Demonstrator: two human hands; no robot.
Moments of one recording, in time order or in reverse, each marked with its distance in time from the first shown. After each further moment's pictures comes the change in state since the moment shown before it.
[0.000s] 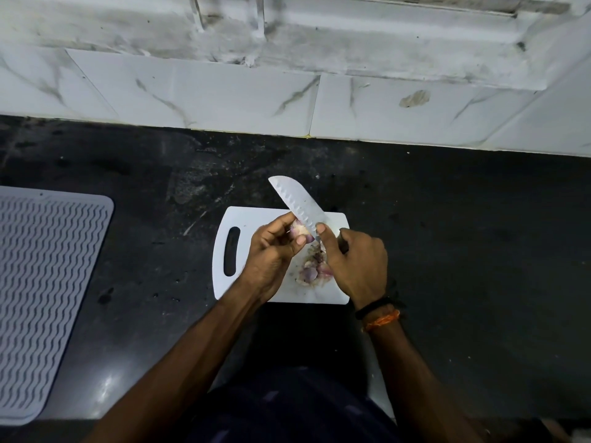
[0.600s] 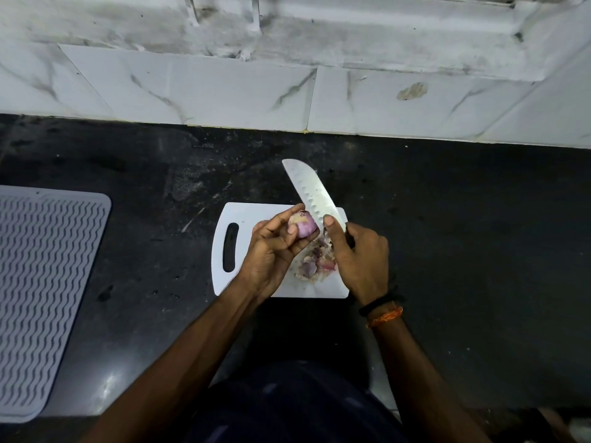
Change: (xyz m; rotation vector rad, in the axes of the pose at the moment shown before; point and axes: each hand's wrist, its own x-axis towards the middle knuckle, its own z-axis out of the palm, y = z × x) left_hand 0.001 -0.003 -0.005 -0.184 -0.021 -0.092; right_hand -0.002 0.010 0.001 0.168 0.019 0.047
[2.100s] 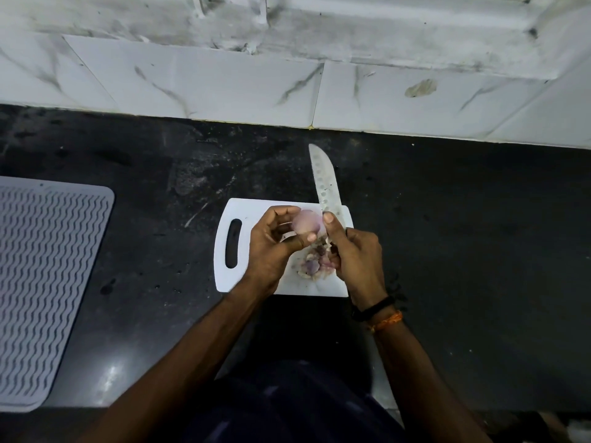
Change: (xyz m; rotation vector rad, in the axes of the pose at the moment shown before) left_hand 0.001 -0.009 -0.008 0.526 0.174 0.223; right_hand -0.007 -0.017 0.003 0.418 -0.112 0.296
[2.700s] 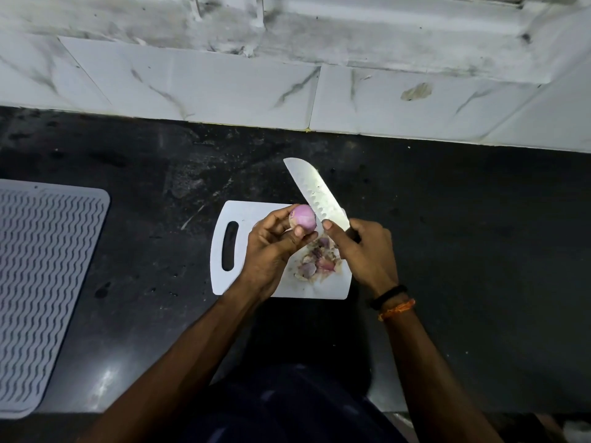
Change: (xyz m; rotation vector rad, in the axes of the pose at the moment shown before) left_hand -0.005 0.015 0.006 -0.339 -0.117 -0.072; right_hand 0.026 0.005 -0.024 -0.414 -0.046 -0.231
